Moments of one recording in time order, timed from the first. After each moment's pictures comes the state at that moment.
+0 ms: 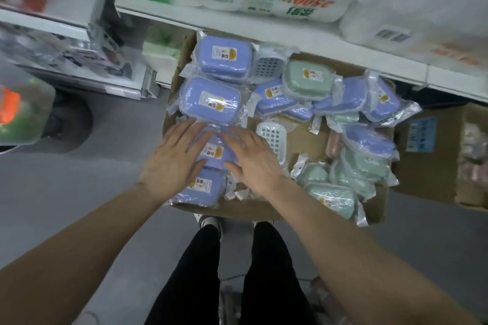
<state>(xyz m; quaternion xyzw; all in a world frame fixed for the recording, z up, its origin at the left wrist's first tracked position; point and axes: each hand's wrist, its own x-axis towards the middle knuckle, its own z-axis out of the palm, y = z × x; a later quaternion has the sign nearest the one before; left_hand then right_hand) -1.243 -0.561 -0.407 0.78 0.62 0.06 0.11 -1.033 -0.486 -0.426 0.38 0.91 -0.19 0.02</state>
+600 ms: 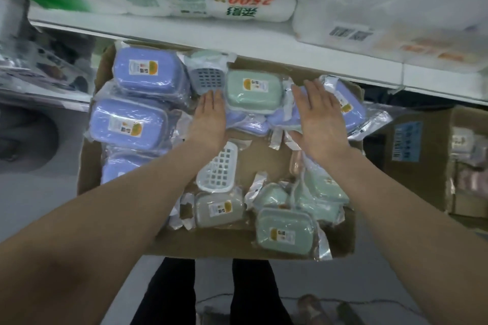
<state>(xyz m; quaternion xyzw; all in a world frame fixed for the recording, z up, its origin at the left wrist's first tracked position) -1.063 -0.358 -0.459 0.62 0.74 -0.07 0.24 -0.837 -0.298 -0.423 0.49 0.87 -0.05 0.09</state>
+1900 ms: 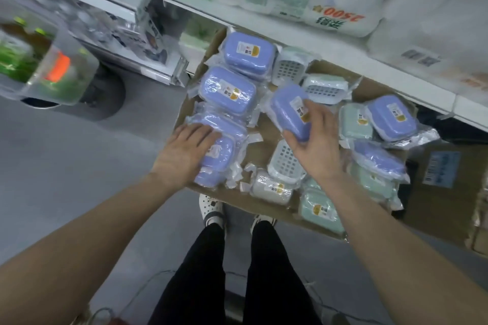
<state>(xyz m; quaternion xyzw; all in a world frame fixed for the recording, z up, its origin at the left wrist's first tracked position) -1.204 -0.592 -0.390 0.70 0.70 -0.03 0.13 -0.951 -0.425 -0.382 0.50 0.82 -0.24 -0.12</state>
